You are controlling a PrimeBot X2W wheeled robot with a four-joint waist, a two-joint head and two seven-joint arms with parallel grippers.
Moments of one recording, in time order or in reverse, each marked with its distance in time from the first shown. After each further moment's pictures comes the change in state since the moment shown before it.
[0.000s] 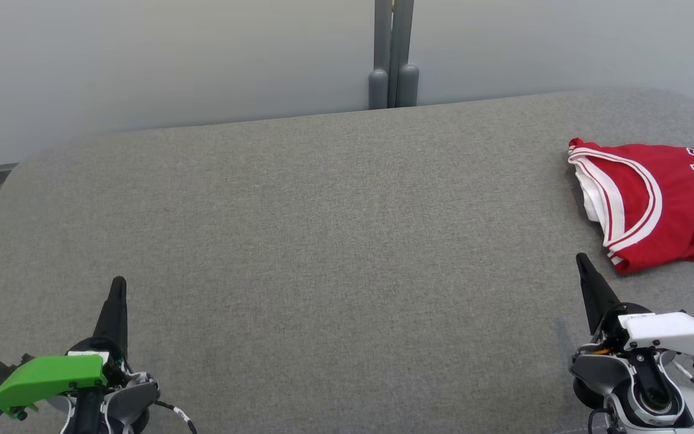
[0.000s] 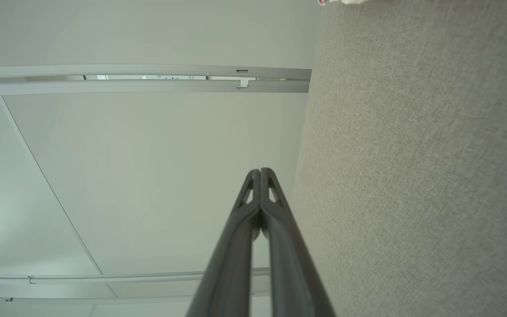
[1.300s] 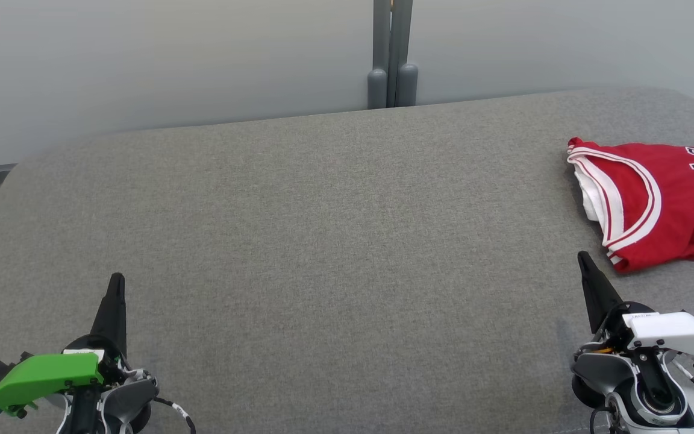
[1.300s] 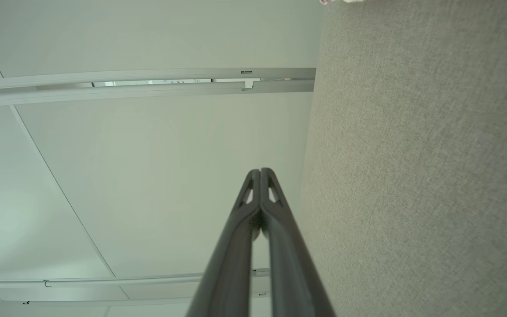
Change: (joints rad) left arm -0.005 0.001 0.005 -0.008 -0.046 -0.003 0.012; right arm 0.002 0.000 -0.006 -0.011 0.047 0.000 0.010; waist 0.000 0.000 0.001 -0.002
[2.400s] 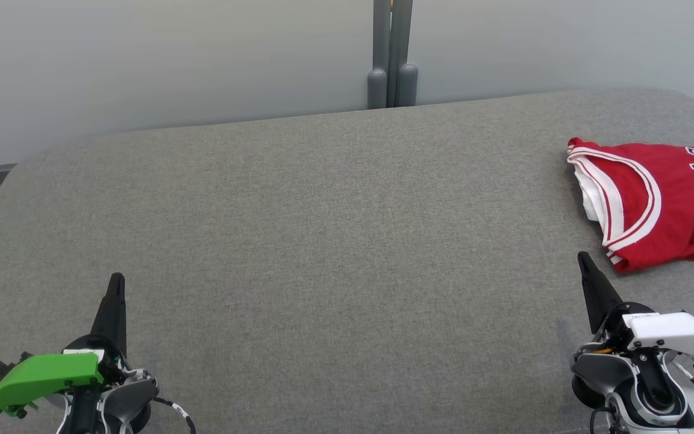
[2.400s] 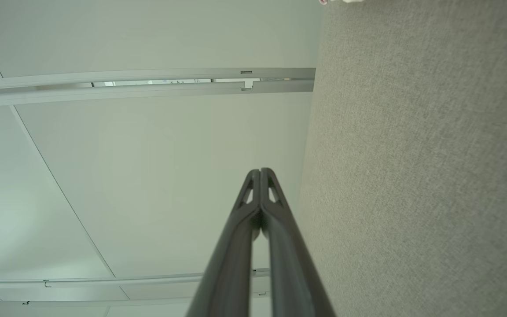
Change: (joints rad) left arm 0.000 0.000 0.000 0.000 0.000 0.000 0.000; right arm 0.001 0.000 0.000 0.000 0.000 0.000 0.000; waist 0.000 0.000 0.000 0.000
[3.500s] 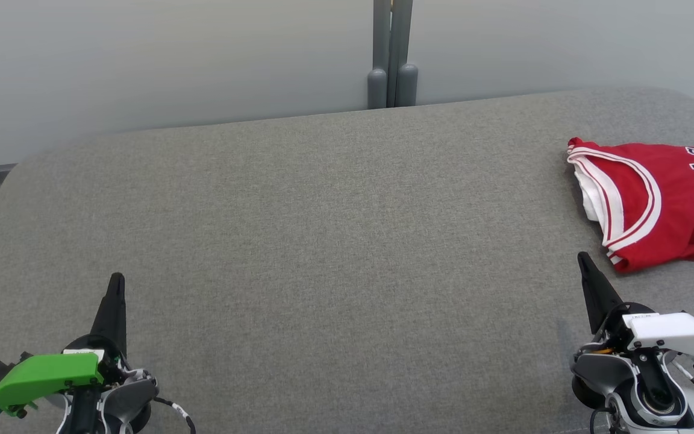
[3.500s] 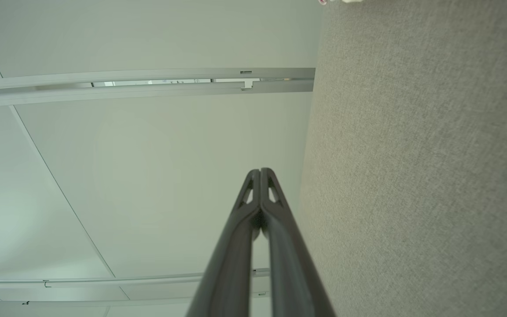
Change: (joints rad) left arm 0.000 0.000 0.000 0.000 0.000 0.000 0.000; right arm 0.001 0.000 0.000 0.000 0.000 0.000 0.000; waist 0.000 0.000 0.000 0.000
